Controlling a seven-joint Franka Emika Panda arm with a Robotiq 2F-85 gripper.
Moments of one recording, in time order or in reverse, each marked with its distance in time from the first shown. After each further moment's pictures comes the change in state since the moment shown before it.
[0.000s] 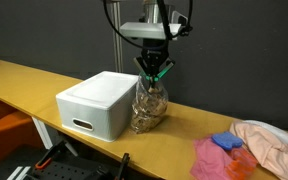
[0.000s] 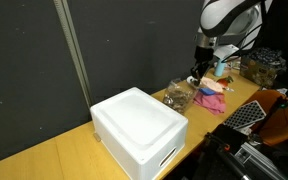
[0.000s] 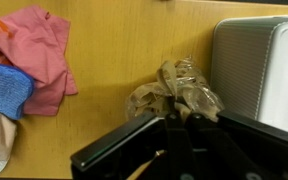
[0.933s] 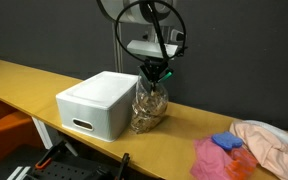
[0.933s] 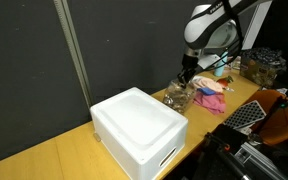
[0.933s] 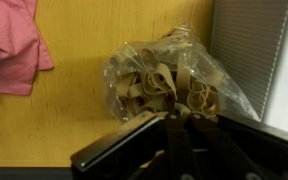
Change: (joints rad) arm -0.003 0.162 0.045 0.082 0.087 0.133 -0.029
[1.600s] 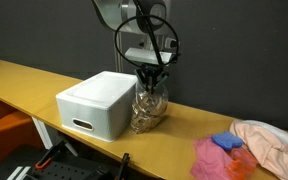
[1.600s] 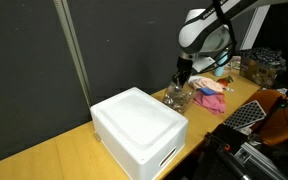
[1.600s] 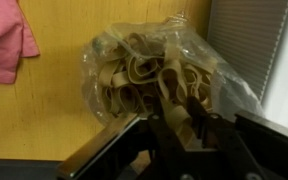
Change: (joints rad) arm 0.001 0.043 0.033 0.025 0.000 0.038 -0.003
